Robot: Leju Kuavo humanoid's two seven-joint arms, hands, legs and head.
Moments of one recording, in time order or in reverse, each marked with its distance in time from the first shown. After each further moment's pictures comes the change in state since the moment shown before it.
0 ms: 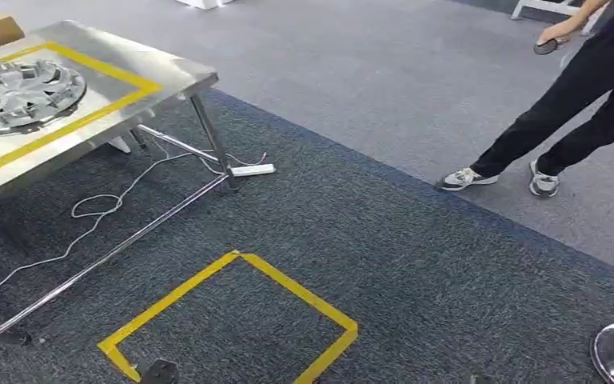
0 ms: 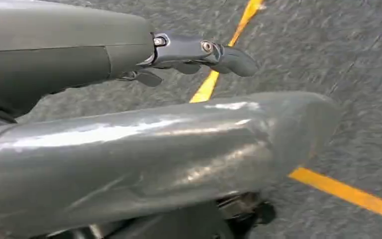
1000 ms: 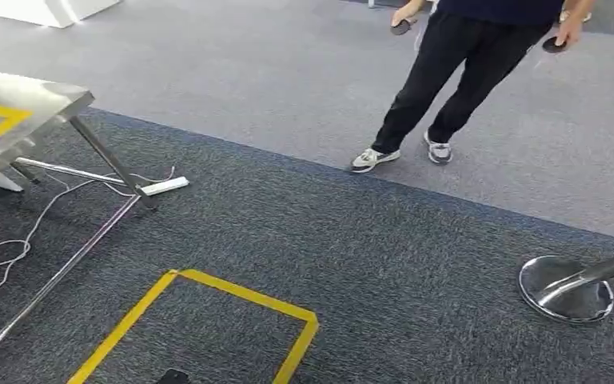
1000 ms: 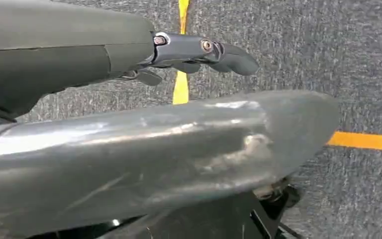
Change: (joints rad) left arm 0.025 -0.018 -0.017 0.000 -0.033 0.005 0.001; right arm 0.022 -0.008 -0.030 0.000 -0.012 -0.034 0.049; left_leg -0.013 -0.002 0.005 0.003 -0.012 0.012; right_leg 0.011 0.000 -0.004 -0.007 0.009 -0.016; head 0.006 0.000
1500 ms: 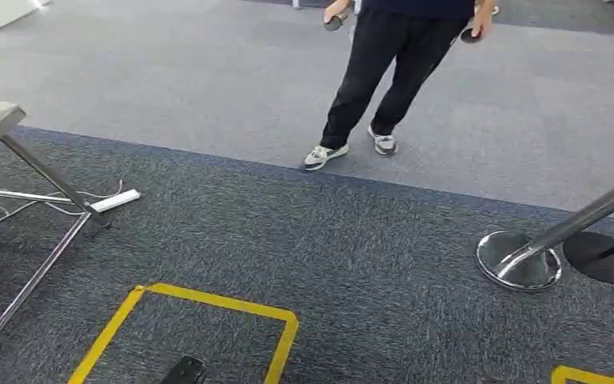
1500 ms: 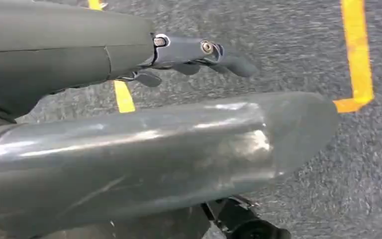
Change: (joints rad) left arm -0.052 -0.042 -0.024 0.000 -0.043 -0.035 -0.061; right arm -0.008 -0.017 0.002 0.000 0.039 0.072 -0.156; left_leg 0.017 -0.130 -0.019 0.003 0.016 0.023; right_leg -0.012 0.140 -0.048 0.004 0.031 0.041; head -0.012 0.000
